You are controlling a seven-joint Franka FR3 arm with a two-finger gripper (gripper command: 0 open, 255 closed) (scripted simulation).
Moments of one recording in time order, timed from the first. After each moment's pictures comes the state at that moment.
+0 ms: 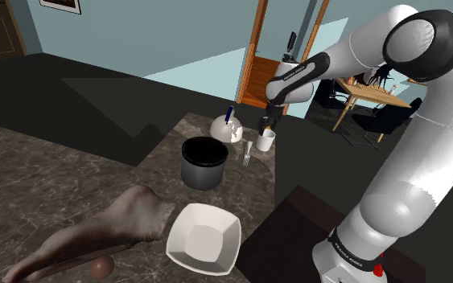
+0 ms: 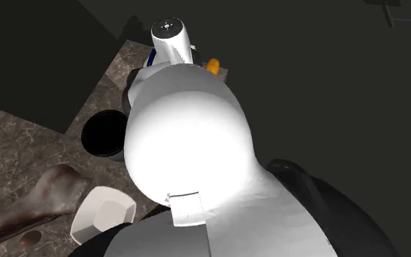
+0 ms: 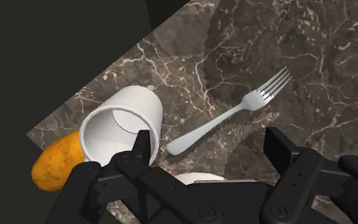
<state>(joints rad) -0.20 0.12 -0.26 -2.25 -0.04 2.45 -0.35</state>
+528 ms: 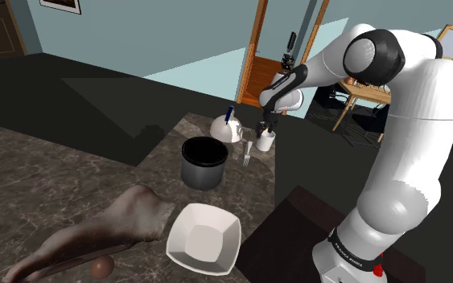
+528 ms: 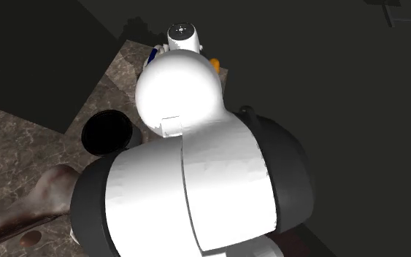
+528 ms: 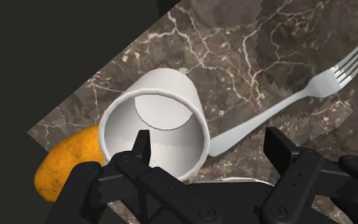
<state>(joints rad) -0.27 0.36 -0.25 -2.09 0.06 2.54 -0.45</state>
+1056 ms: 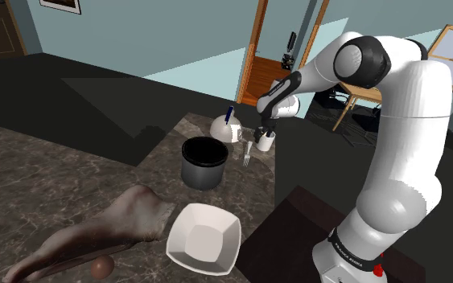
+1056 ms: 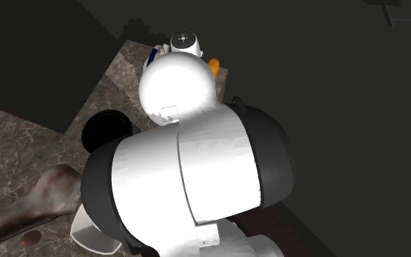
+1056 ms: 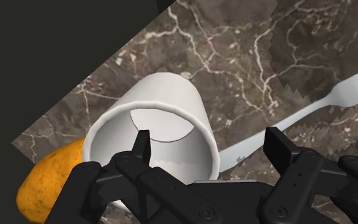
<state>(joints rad) -0.29 0.44 -0.24 -2.07 0.08 2.60 -0.47</state>
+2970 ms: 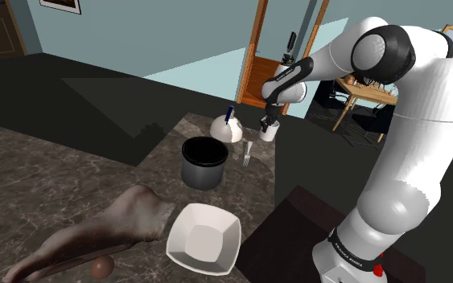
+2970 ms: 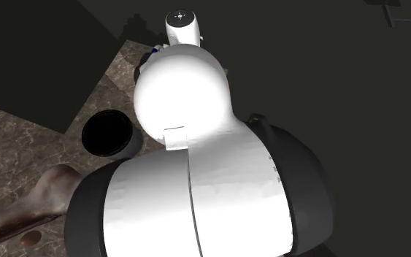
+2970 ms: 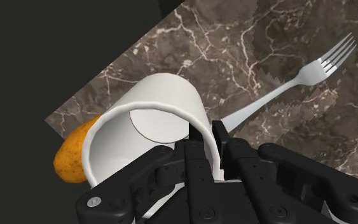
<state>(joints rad) -0.26 0.31 -0.26 -2.06 0.04 2.46 -0.45</state>
